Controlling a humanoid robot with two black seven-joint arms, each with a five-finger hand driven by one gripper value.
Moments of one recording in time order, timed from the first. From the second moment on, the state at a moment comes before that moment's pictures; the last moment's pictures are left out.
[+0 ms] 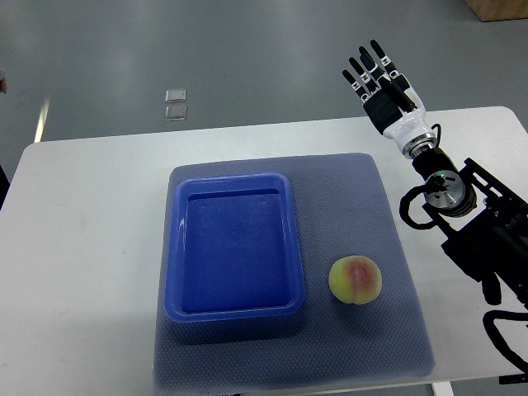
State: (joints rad) left arm -0.02 0.00 -0.05 -0.27 0.01 -0.03 0.14; right arm 0.70 -0.09 1.07 0.70 -0.11 0.34 0.27
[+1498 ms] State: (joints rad) left arm -0.03 0.00 -0.05 -0.31 0.01 -0.04 0.14; right arm 1.55 -0.74 -0.27 1.32 -0.80 0.60 0.11
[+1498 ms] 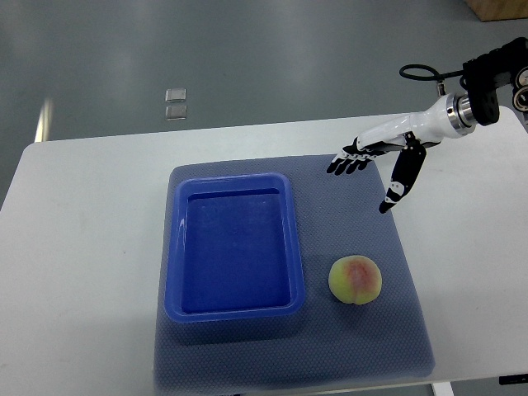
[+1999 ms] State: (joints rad) left arm -0.03 0.00 -0.05 -0.31 0.01 -0.04 0.14; right arm 1.35 -0.78 -0.24 1.42 -0.78 0.43 0.10
